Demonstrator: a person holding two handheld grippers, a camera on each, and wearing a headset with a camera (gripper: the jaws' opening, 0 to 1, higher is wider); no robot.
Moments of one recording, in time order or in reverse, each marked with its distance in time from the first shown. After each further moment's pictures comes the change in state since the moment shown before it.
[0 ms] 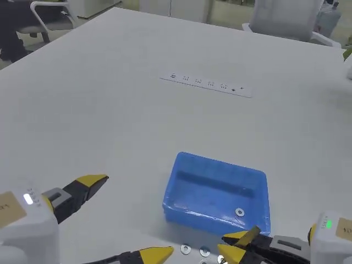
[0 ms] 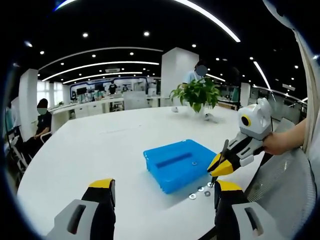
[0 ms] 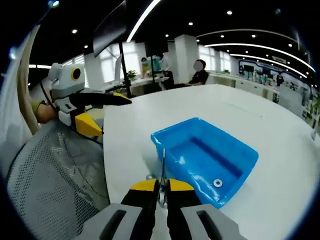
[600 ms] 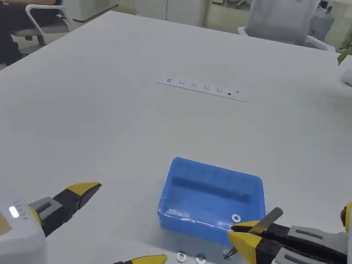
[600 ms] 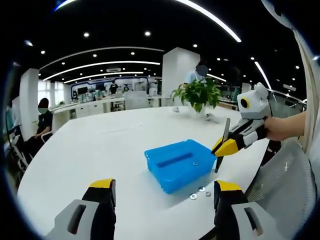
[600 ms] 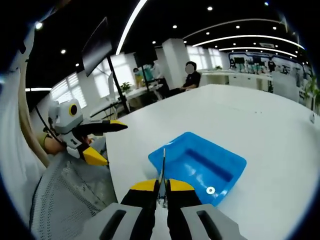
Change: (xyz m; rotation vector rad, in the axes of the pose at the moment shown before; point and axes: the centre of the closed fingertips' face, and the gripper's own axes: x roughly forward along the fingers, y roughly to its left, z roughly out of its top) left arm 0.001 0.003 -0.001 -0.004 -0.001 0.008; right arm -0.026 -0.010 0.039 0.131 -0.055 0.026
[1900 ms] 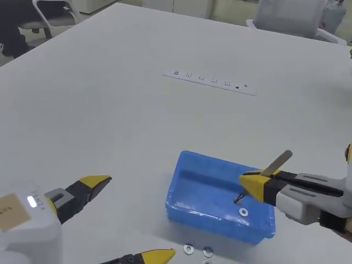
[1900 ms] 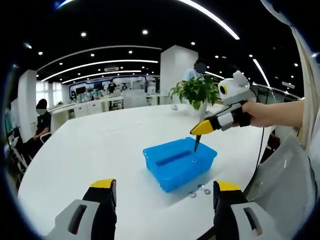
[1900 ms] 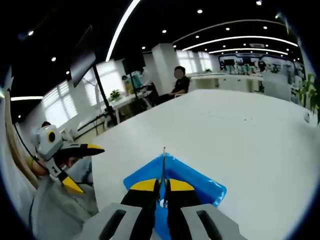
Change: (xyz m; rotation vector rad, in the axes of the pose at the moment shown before) left arm 0.000 -0.003 -0.002 0.010 0.013 -0.013; right arm 0.018 -0.053 0.038 0.093 -0.065 -0.081
